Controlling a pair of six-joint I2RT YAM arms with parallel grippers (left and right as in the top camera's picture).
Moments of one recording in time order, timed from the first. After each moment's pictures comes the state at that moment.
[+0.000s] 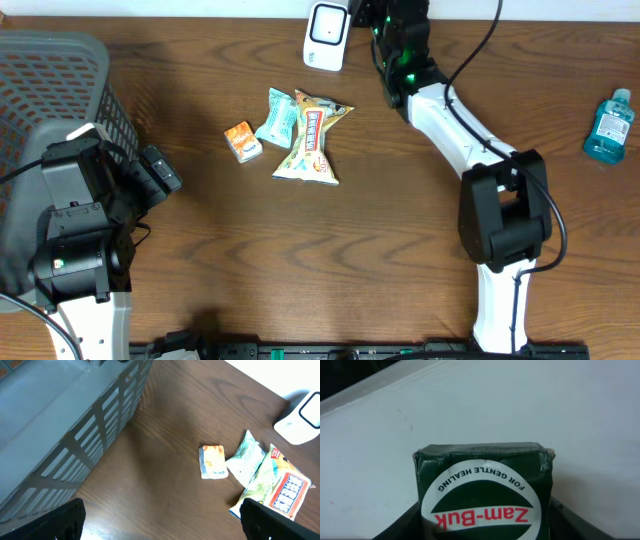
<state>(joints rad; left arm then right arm) 0.20 0.97 1.09 -0.90 -0.01 -0.36 0.36 2.19 1.74 0.44 0.12 0.35</state>
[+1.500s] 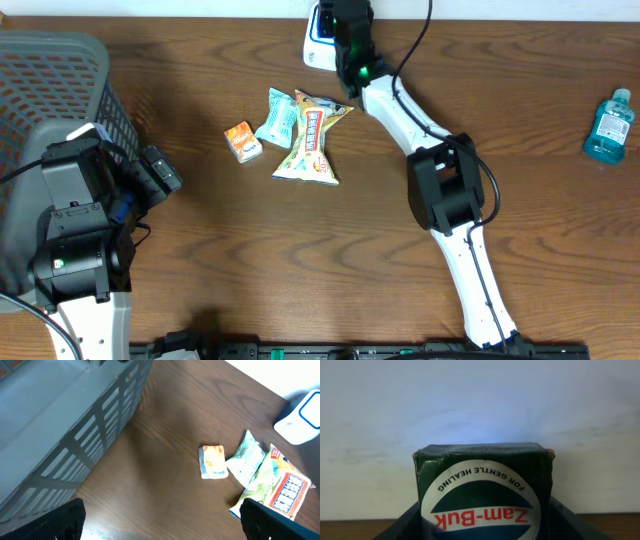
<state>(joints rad) 0.20 0.97 1.09 -0.90 -0.01 -0.36 0.42 2.64 2.28 0.13 0.29 0.27</state>
